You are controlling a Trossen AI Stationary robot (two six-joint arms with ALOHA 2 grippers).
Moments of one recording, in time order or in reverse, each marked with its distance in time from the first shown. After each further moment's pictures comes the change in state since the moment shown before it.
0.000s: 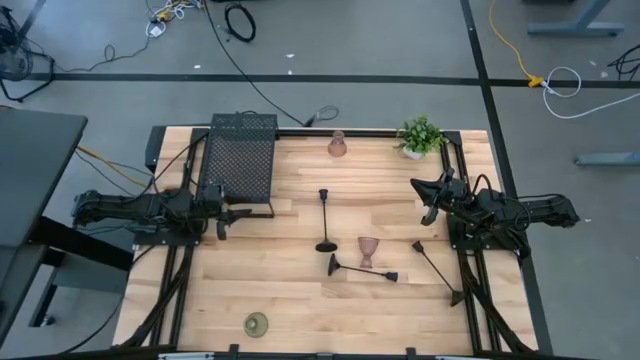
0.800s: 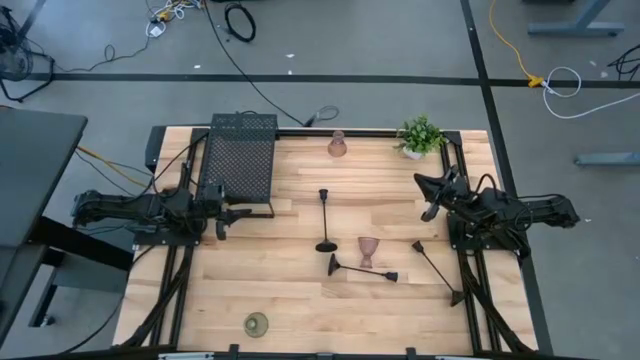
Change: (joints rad) left arm 0.000 0.000 -0.003 0.058 0.002 -0.006; right arm -0.002 0.000 0.000 0.072 0.060 -0.082
